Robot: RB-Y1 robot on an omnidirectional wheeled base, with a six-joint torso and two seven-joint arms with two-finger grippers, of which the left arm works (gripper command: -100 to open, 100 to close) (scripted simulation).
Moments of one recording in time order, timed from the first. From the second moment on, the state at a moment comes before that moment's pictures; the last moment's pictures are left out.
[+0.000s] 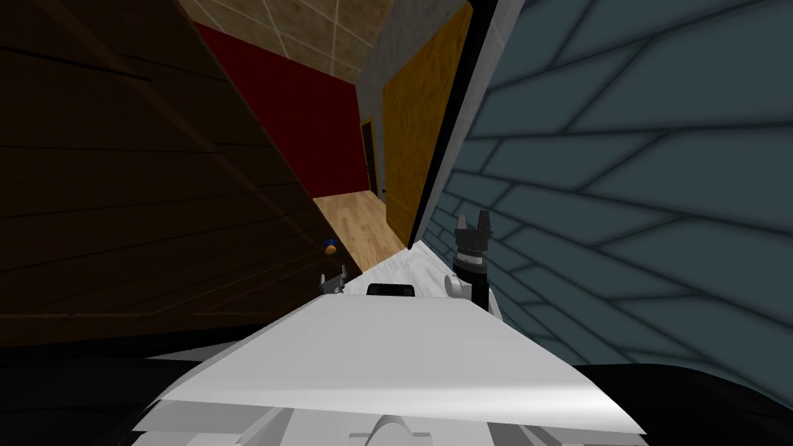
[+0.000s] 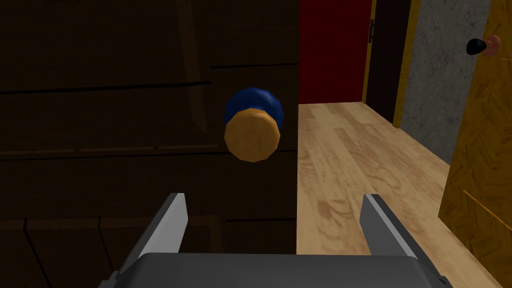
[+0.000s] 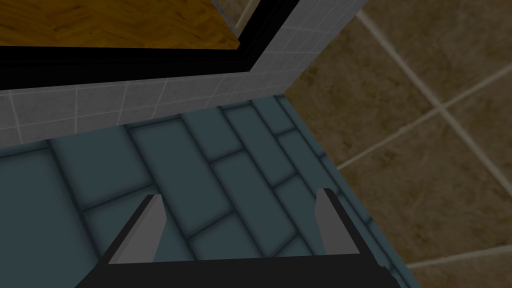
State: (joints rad) arm 0.48 0.27 -0.48 -1.28 1.09 -1.18 0.93
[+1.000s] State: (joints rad) arm 0.39 0.26 -0.36 -1.15 1.06 -1.17 1.01
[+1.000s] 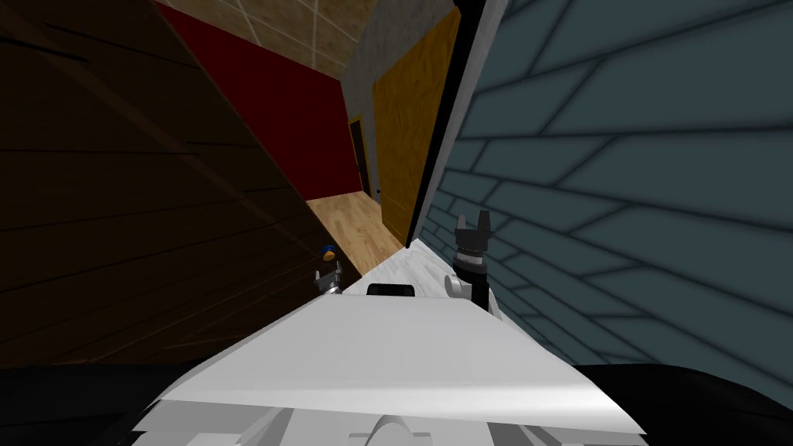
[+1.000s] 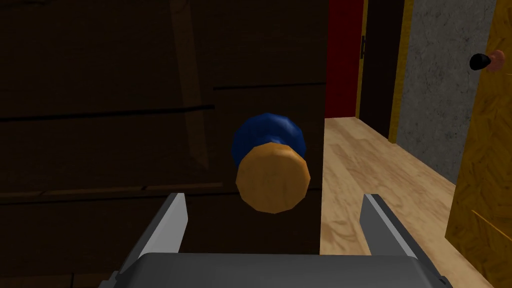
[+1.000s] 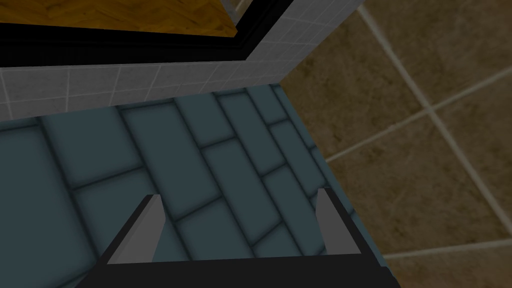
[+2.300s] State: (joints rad) arm 0.21 0.15 0.01 -1.00 0.88 -1.05 1.04
